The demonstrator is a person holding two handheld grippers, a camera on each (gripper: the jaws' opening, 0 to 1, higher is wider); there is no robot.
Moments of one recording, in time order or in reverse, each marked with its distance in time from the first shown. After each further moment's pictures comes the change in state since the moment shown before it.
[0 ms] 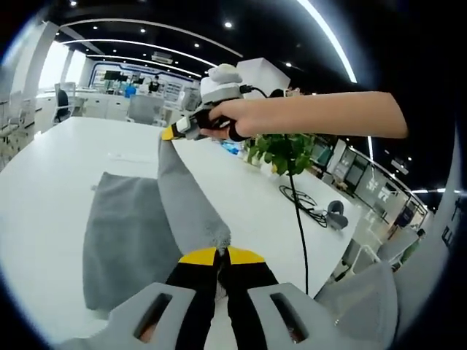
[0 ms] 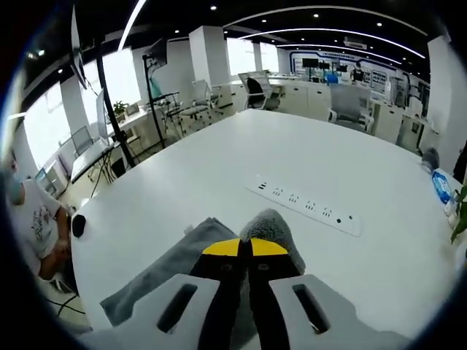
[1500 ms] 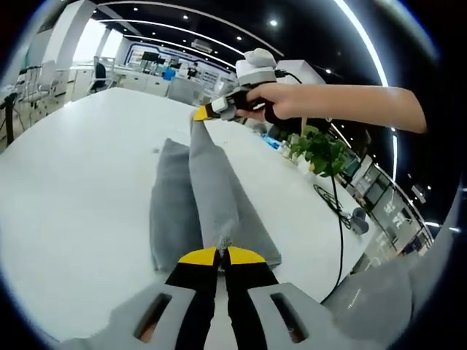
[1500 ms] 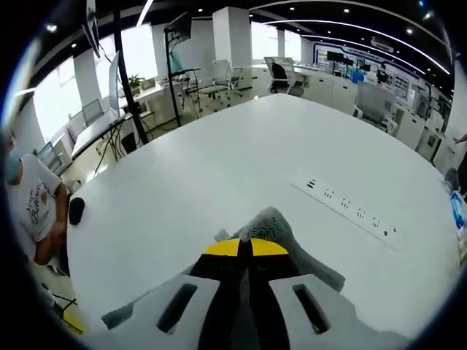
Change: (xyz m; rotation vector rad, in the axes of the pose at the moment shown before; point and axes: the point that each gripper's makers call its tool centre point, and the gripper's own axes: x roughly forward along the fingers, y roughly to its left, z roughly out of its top) left arm -0.041 0.096 -0.048 -0.156 0.054 0.128; right arm 0.074 0.078 -0.007 -0.115 0.107 0.058
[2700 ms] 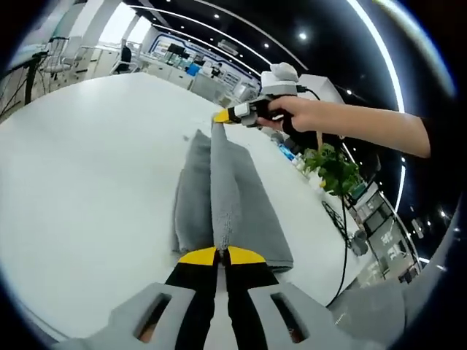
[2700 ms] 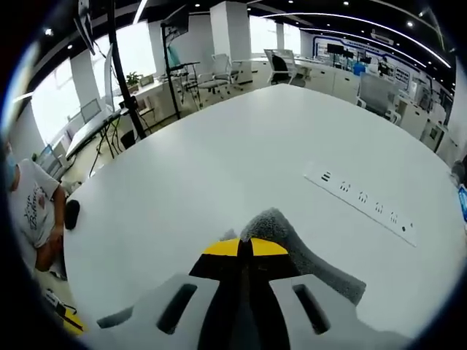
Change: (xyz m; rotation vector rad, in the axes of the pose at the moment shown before) left arm -0.007 0.049 -0.019 -0.193 -0.024 0.042; right arm 0.035 0.008 -0.008 0.041 0.033 0.013
